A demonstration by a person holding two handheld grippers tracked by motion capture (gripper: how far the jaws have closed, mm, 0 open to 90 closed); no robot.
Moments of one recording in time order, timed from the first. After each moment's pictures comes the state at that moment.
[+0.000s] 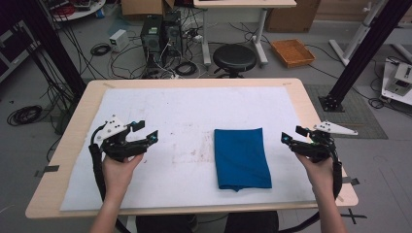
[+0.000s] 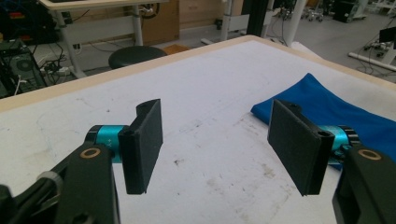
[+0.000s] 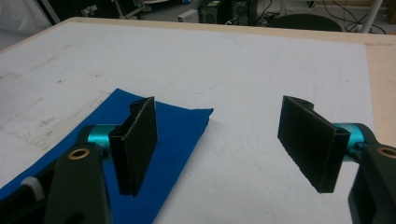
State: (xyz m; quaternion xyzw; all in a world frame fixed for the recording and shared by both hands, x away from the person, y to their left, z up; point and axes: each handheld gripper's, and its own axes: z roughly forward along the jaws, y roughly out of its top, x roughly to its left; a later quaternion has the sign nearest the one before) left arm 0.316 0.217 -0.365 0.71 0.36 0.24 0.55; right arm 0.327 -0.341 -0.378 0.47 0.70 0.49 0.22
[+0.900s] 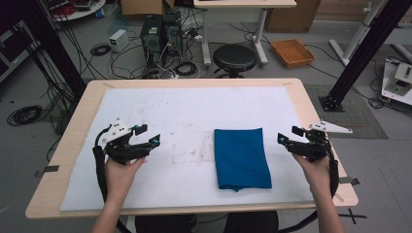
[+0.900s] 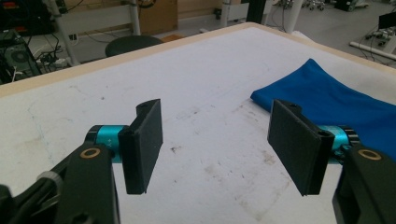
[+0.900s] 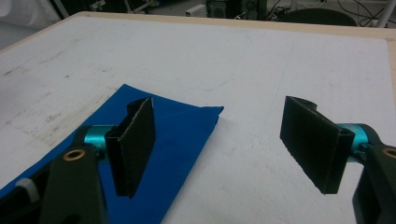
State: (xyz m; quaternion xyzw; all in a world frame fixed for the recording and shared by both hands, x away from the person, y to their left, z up) left arm 0.316 0.213 -0.376 0.73 0.36 0.23 0.54; right arm 0.333 -0.335 -0.383 0.46 0.71 0.49 0.20
